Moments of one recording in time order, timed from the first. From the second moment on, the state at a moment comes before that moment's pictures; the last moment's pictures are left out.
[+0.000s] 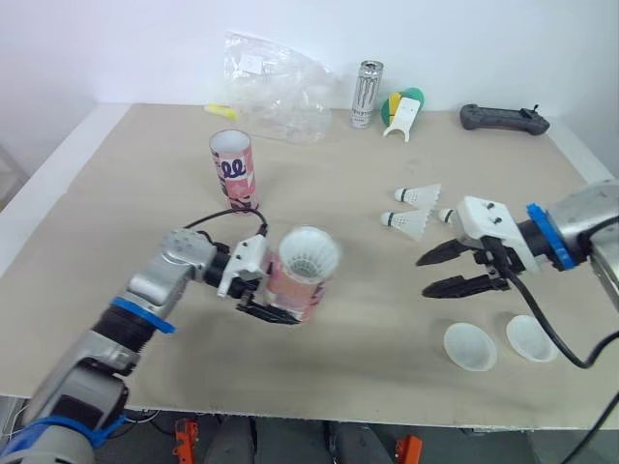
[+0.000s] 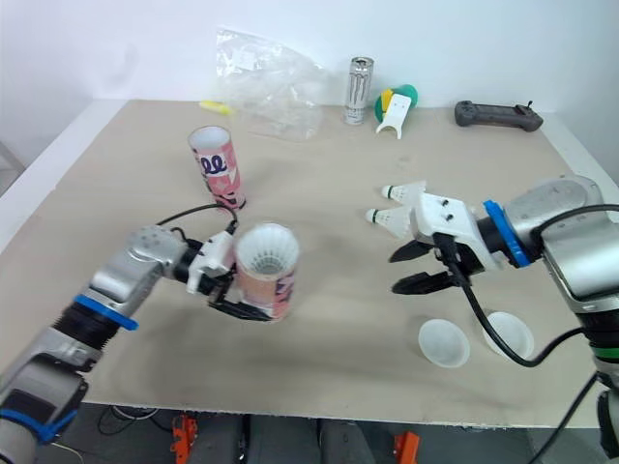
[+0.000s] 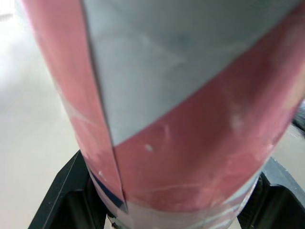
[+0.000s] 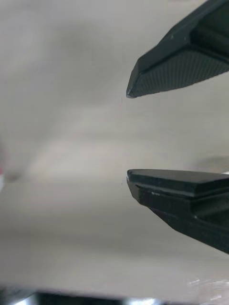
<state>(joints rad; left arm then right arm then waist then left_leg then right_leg) -0.68 0.49 -0.40 0.28 -0.37 -0.01 -1.39 -0.63 -1.20 0.19 -0.09 0.25 0.48 1.54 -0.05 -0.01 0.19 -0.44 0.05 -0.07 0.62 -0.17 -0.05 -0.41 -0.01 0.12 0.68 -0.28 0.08</state>
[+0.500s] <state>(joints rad) -0.68 0.27 -0.37 0.59 -0.22 -0.28 -1.28 -0.52 -1.23 0.28 0.03 0.06 0.26 1.56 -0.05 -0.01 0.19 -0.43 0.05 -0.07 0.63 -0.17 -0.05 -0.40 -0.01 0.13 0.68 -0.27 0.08</state>
